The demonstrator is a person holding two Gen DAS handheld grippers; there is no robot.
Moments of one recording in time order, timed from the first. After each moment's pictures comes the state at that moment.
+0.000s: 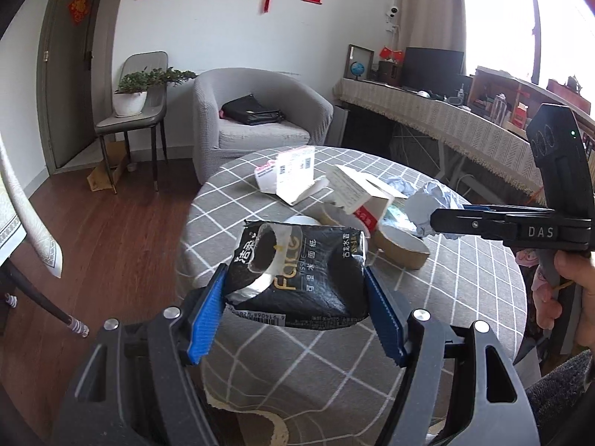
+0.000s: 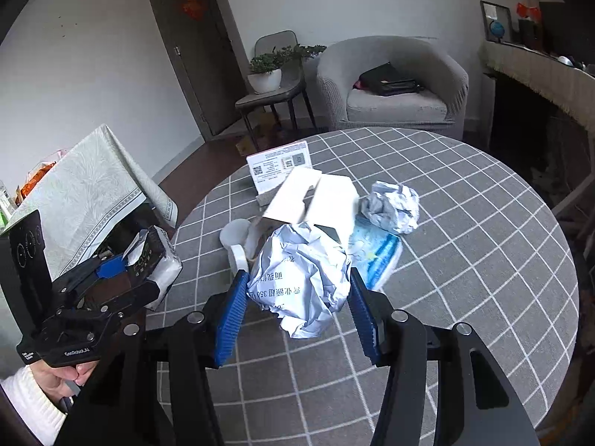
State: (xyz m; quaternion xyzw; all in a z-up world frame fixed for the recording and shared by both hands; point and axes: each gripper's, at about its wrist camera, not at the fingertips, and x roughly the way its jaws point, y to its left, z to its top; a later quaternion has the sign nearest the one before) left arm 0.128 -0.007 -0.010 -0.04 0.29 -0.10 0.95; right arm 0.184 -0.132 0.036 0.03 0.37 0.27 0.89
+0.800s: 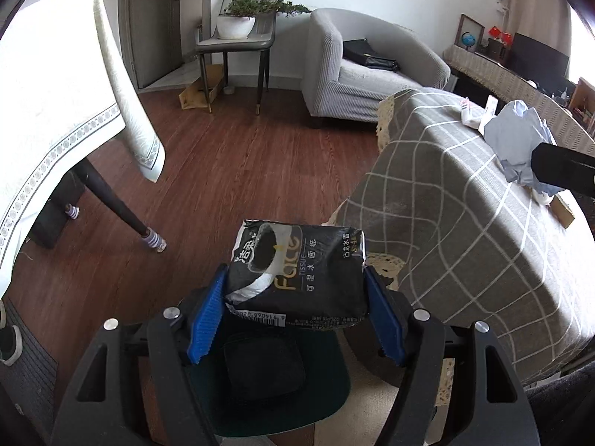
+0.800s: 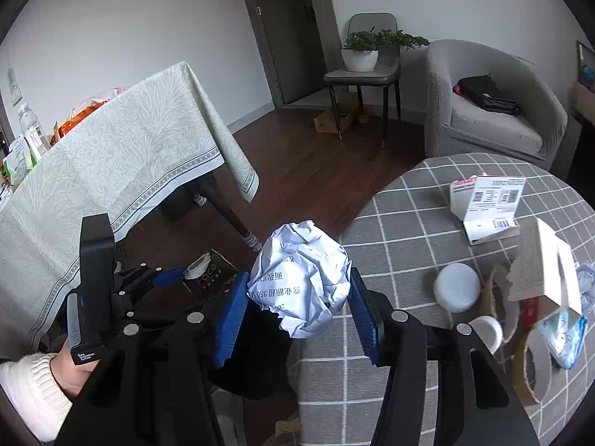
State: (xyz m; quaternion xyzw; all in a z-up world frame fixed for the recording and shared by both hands) left arm 0.114 0.154 -0.074 -0.08 0.41 0.06 0.90; right arm 0.176 0.065 0.033 -0.05 0.39 0.38 0.83
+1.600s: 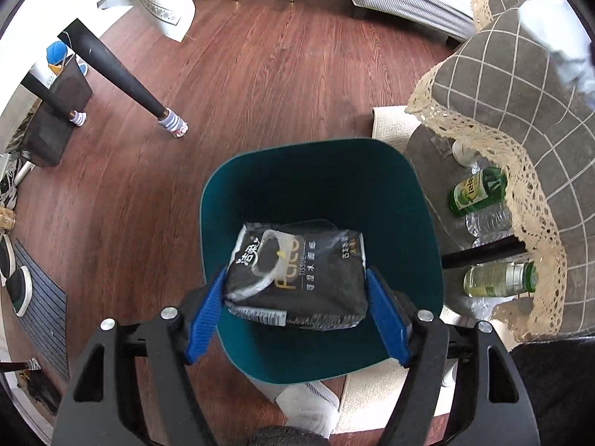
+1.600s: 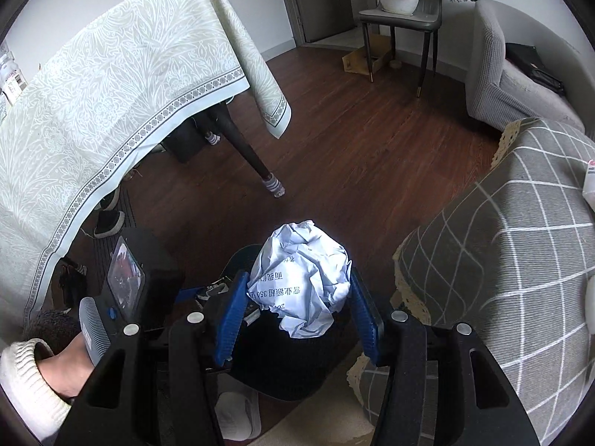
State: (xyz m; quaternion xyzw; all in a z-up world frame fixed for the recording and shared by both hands) left arm 0.099 0.218 -0.183 -0.10 0.59 0.08 0.79; right arm 0.181 0.173 -0.035 -0.10 0.49 0.40 0.77
